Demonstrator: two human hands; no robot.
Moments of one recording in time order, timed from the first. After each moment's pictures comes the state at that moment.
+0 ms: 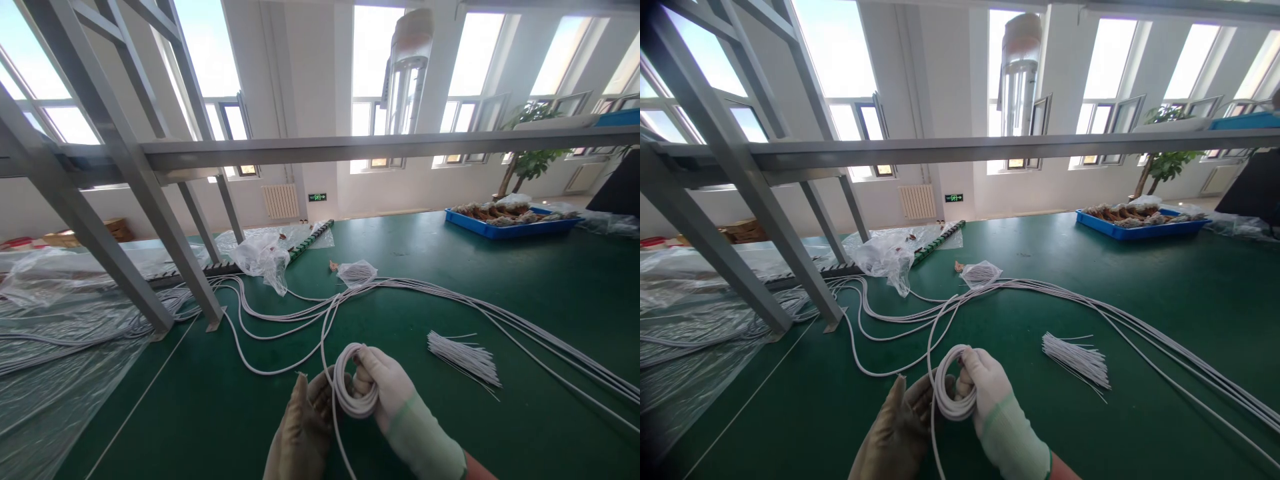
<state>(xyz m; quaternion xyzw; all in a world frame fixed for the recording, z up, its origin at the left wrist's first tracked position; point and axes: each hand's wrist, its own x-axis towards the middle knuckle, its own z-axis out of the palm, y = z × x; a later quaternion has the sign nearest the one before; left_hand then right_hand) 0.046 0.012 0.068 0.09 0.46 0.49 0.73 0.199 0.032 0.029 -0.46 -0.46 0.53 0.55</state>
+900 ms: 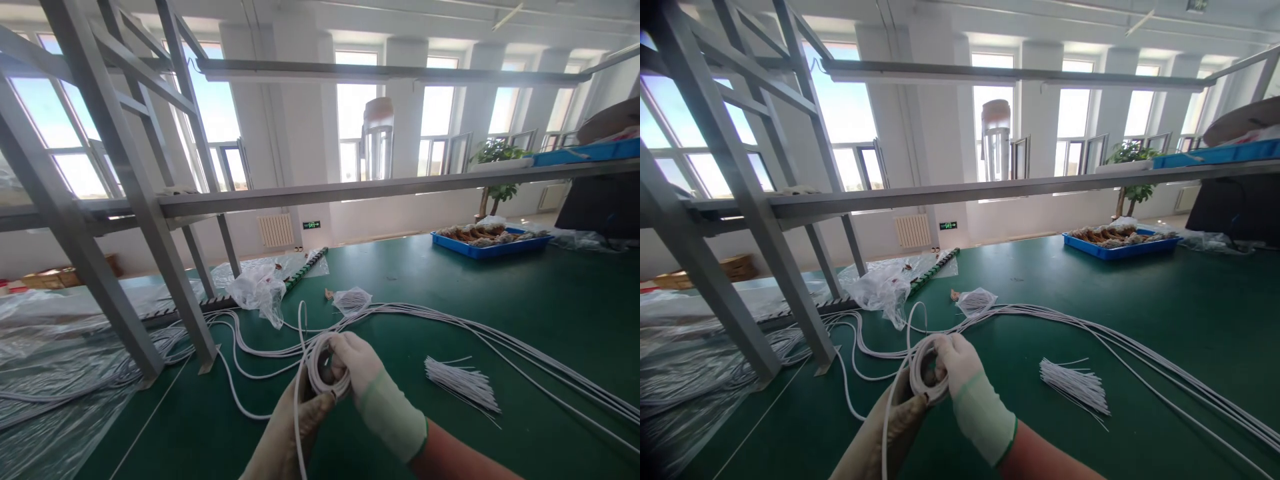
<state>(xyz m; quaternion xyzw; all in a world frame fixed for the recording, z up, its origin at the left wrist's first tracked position) 0.020 0.057 0.107 0.41 0.30 0.43 0.75 0.170 0.083 0.110 -0.40 -0.45 0.56 0.57</state>
